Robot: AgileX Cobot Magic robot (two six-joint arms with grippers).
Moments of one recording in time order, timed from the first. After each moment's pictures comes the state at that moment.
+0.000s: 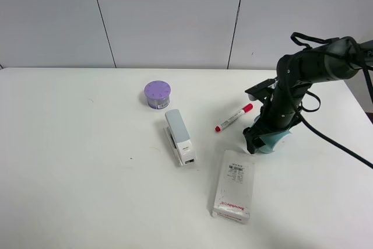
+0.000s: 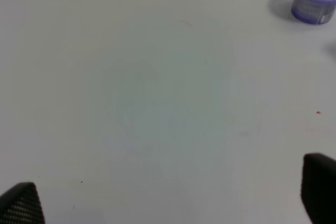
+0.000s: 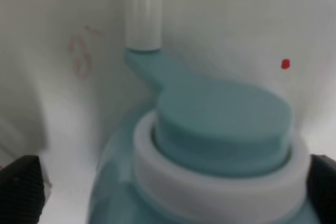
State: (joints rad) left arm -0.06 -0.01 -0.51 0.05 1.05 -0.03; right arm 0.26 1.97 -1.10 0.00 0.72 -0.25
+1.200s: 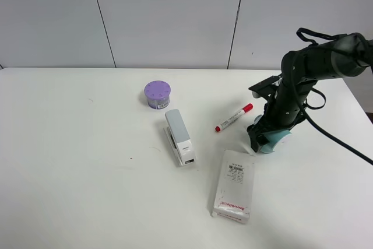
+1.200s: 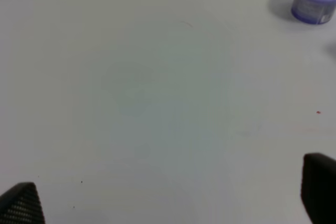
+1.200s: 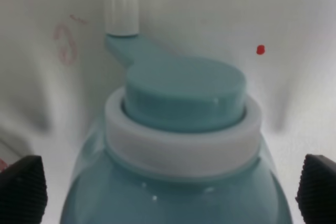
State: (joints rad) left arm -0.06 -0.01 -0.51 0.05 1.05 -0.03; right arm 0.24 1.94 -1.10 -0.01 0.74 -0.25
